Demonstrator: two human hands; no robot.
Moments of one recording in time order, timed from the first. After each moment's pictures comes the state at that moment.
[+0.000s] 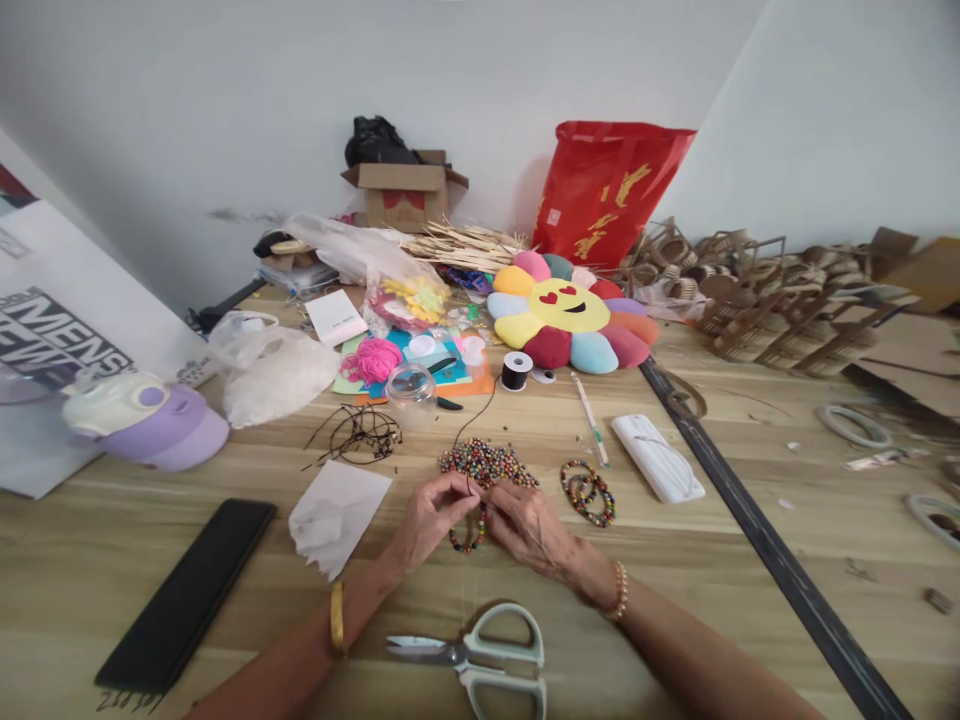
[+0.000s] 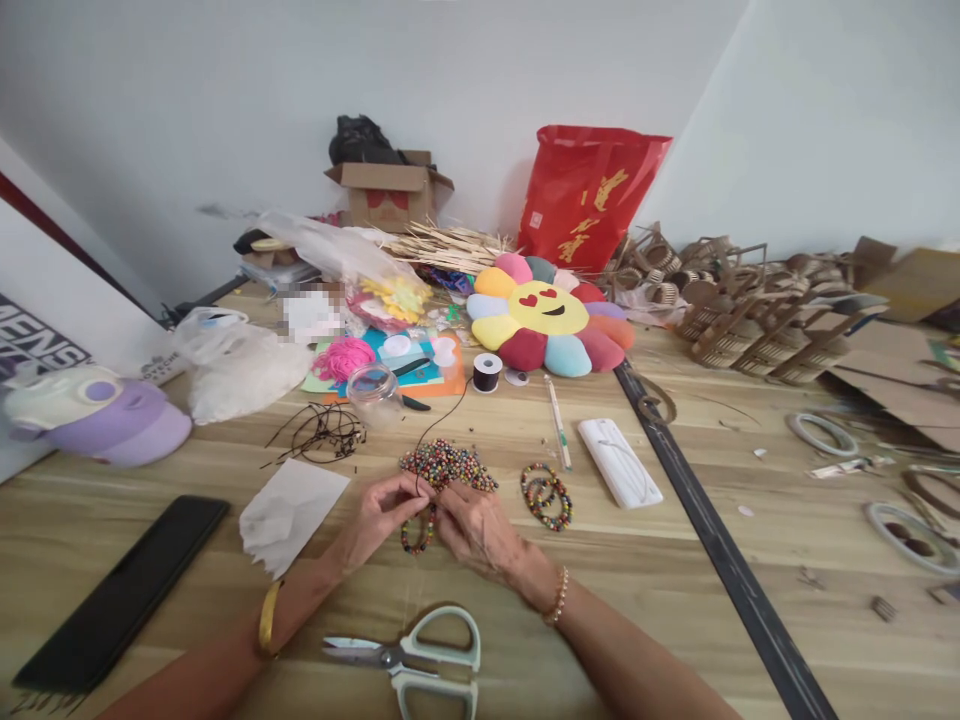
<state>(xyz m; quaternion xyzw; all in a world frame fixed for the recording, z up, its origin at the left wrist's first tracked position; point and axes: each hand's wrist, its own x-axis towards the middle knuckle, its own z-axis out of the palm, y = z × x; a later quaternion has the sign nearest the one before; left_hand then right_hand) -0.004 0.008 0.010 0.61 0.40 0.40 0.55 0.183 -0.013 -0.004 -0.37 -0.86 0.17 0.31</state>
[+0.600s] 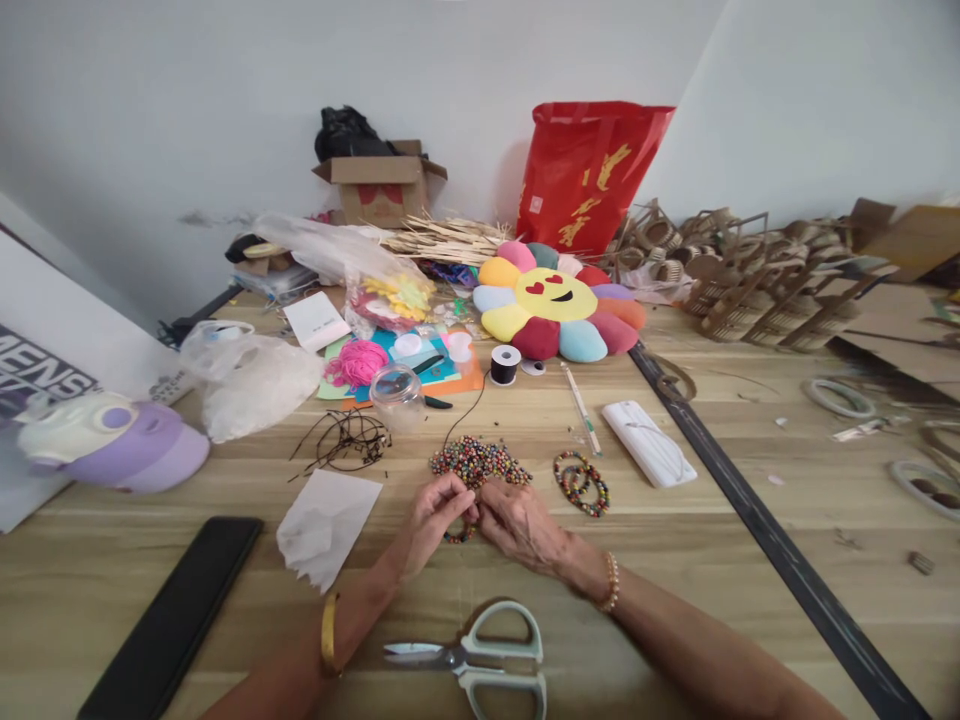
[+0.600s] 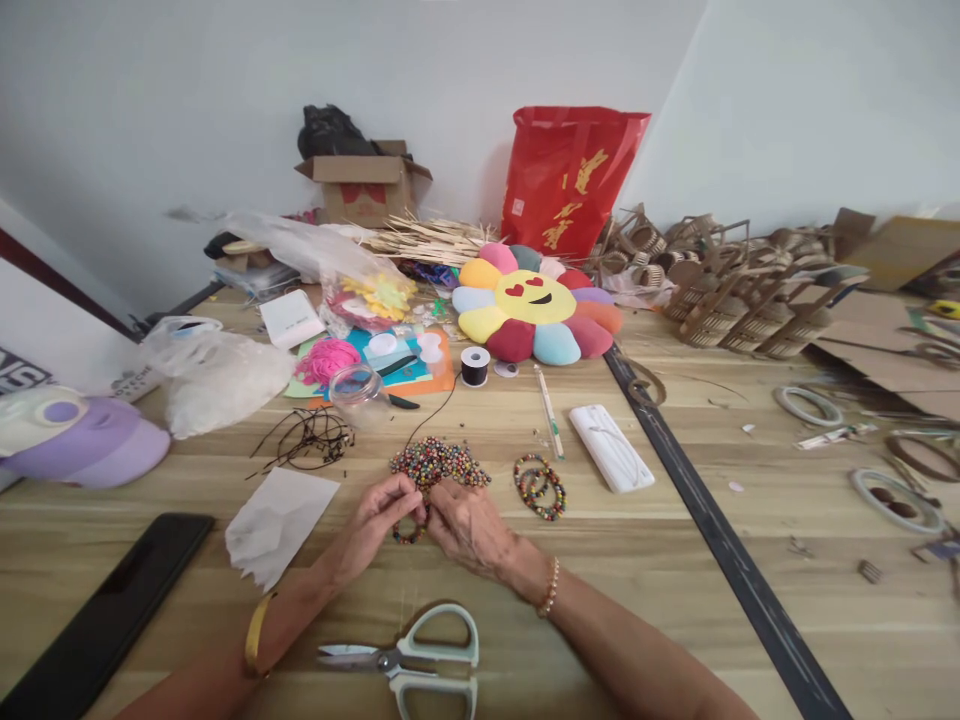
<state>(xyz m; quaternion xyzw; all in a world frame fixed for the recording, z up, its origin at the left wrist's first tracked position) 0.004 0.005 0.024 0.60 0.41 0.33 0.60 0.179 -0.013 -0.005 -0.40 -0.84 0.18 0.31</state>
